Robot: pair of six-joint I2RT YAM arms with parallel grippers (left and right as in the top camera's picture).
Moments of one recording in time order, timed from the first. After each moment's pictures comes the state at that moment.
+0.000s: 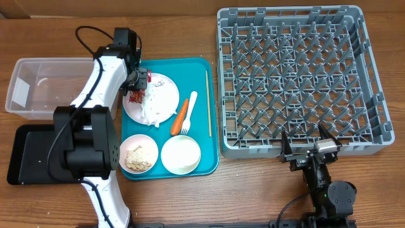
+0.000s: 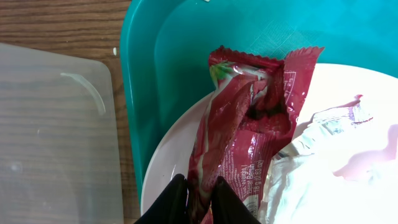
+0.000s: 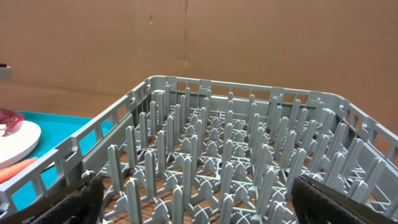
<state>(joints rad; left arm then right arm) -0.04 2.10 1.64 -0.86 -0.12 -0.03 0.04 0.01 0.02 -0.02 -0.12 -0.06</state>
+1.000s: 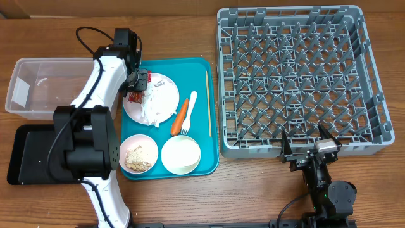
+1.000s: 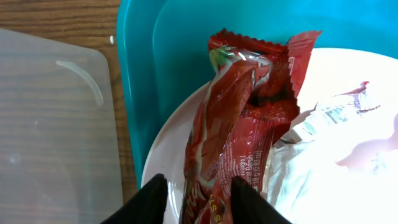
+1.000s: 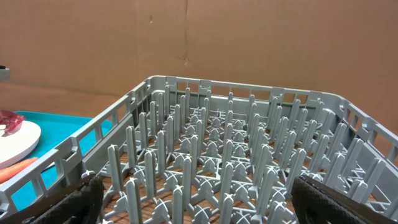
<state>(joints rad) -0.04 2.10 1.64 -0.89 -0.12 -0.02 0.04 0.01 0.02 -0.02 -0.12 -0.06</state>
